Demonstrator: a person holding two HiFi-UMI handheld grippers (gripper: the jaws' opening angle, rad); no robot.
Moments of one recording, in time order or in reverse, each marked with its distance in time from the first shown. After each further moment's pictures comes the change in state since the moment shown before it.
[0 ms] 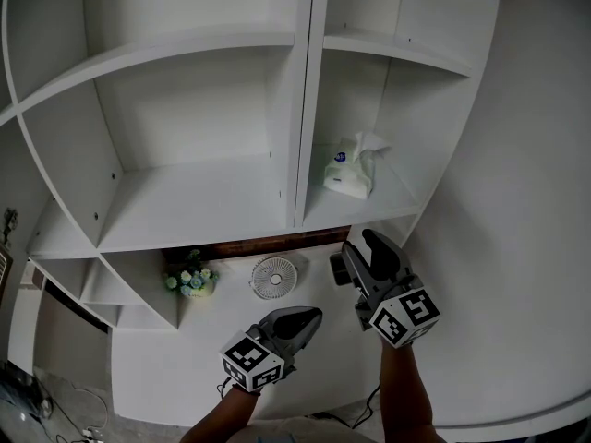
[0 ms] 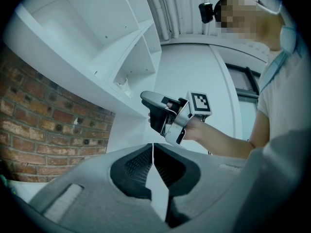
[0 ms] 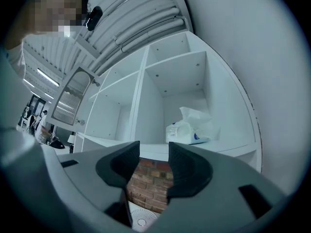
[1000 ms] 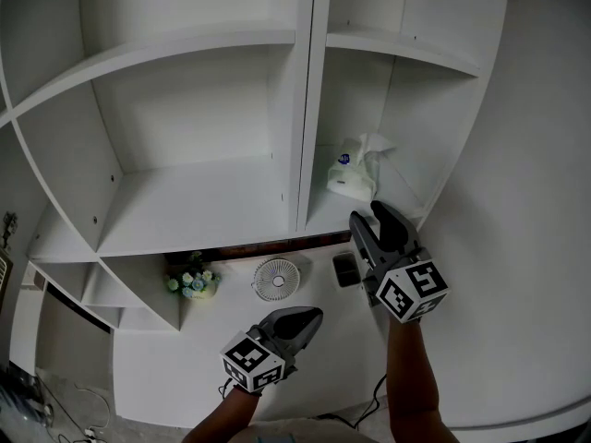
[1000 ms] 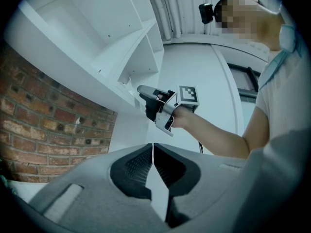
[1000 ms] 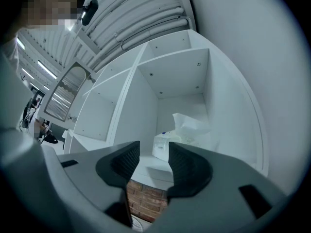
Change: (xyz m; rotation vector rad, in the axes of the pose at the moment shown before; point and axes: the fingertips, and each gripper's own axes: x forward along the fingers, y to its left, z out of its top) left arm 0.003 0.013 -0.002 -0.006 0.002 0.014; right arm 0.038 -0.035 0.022 -0.061 -0.007 -0.036
